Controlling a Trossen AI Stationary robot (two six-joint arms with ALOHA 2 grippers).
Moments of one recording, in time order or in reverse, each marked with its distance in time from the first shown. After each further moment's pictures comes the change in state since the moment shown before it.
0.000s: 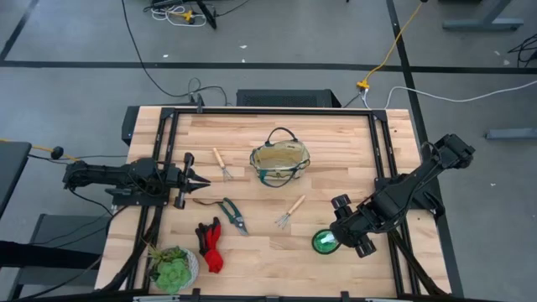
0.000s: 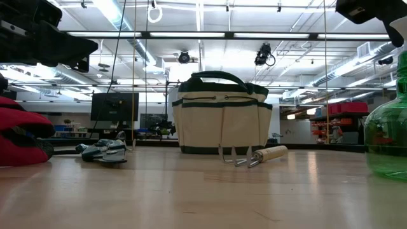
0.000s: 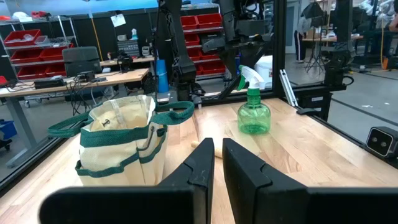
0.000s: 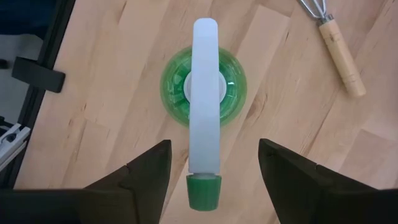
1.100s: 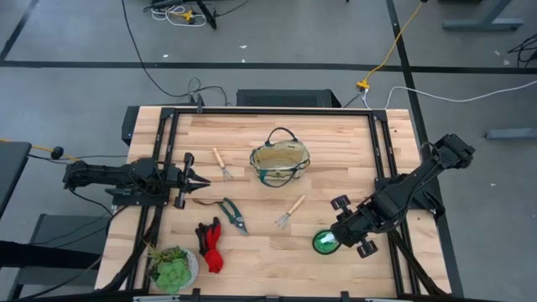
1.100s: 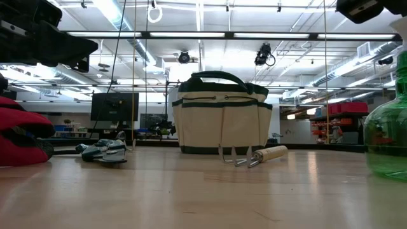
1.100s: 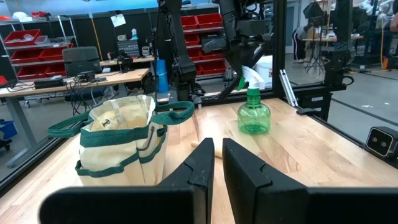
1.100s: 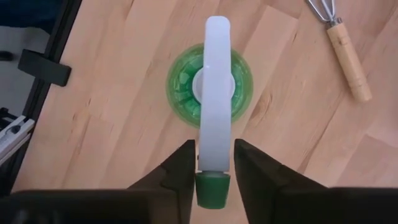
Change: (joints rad) left arm 0.000 0.000 0.000 0.000 0.000 0.000; right arm 0.000 0.000 0.000 0.000 -0.019 -0.038
